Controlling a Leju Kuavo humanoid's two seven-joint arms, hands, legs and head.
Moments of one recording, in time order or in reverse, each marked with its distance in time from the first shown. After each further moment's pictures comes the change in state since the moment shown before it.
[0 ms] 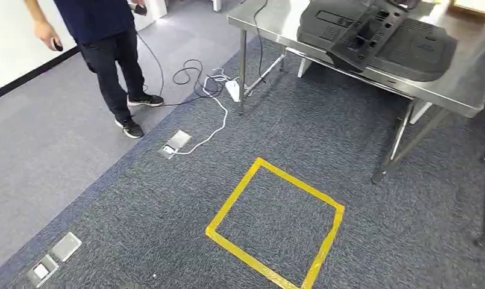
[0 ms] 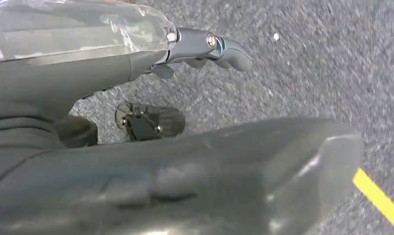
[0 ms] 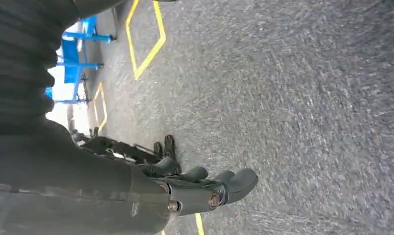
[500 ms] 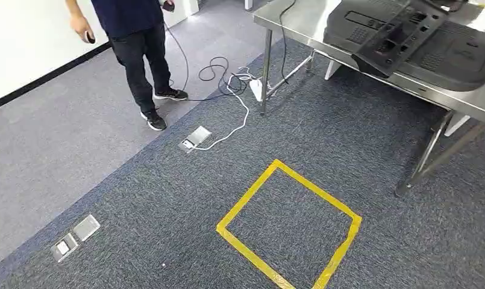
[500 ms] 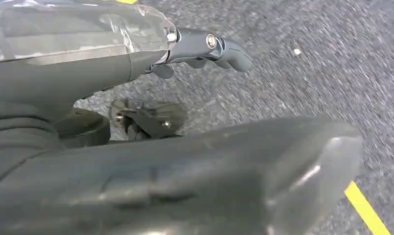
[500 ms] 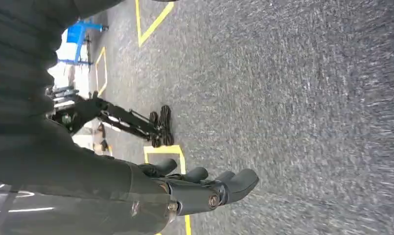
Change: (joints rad) left arm 0.015 0.000 0.000 0.000 -0.001 0.000 0.003; right arm -0.003 -0.002 0.037 0.000 -0.022 0.026 0.034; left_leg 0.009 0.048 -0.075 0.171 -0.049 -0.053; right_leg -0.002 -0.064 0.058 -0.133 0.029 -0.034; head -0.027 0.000
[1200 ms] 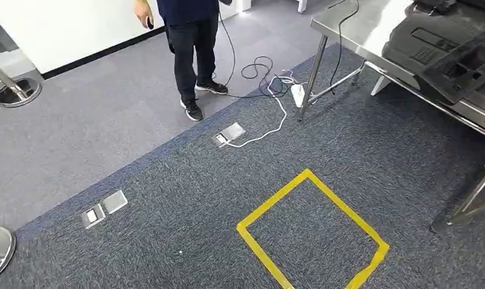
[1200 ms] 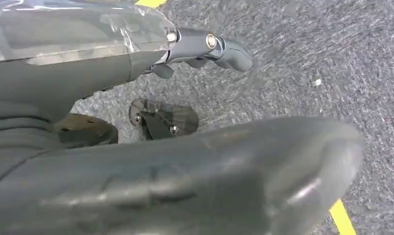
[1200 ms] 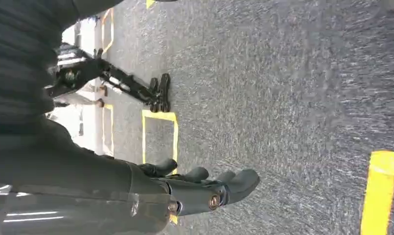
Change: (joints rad) left arm 0.009 0.001 0.000 0.000 -0.011 0.003 0.023; right arm -0.001 0.001 0.054 -0.001 -0.048 0.010 0.024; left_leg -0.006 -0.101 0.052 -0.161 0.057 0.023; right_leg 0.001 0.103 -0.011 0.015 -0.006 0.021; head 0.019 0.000
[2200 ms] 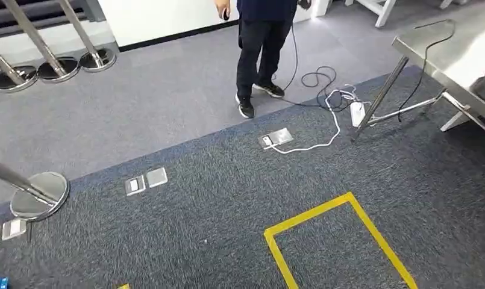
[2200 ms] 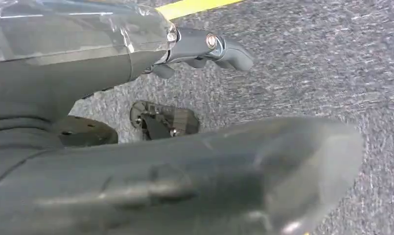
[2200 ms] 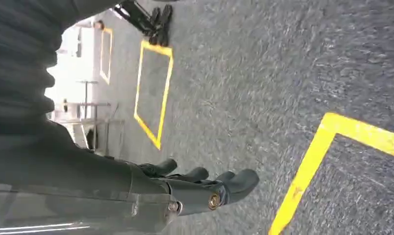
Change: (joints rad) left arm -0.001 0.005 -0.001 -0.008 0.022 0.000 0.007; right arm -0.009 -0.031 0.097 0.000 -0.058 0.005 -0.015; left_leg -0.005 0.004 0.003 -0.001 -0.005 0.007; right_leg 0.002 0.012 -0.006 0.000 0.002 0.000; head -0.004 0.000
